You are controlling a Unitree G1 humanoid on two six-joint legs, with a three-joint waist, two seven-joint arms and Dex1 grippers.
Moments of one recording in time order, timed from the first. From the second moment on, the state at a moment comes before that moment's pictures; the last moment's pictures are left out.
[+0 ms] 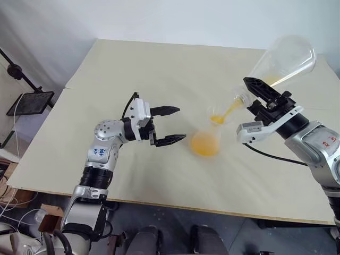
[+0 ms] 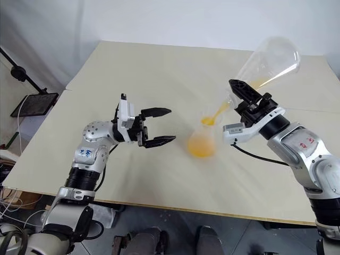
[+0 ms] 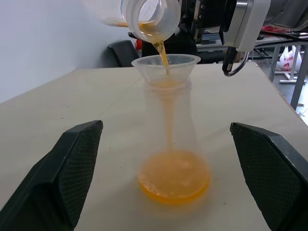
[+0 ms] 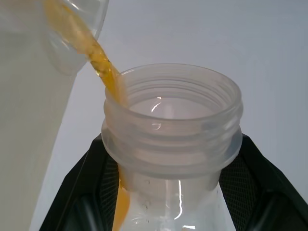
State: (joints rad) left arm -0.70 0.32 -0.03 0.29 -0.35 0.01 -1.13; right arm -0.38 -0.92 -0.04 -0.23 -0.86 -0.35 0.15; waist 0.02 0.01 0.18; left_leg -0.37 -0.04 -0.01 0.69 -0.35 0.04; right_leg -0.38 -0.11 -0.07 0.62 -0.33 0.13
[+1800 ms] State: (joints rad) left arm -0.70 0.35 0.02 0.29 -0.39 0.01 -1.14; right arm -0.38 -0.85 -0.08 -0.25 -0.67 -0.33 0.20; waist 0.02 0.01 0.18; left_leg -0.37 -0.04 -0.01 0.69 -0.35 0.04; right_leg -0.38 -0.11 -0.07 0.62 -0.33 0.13
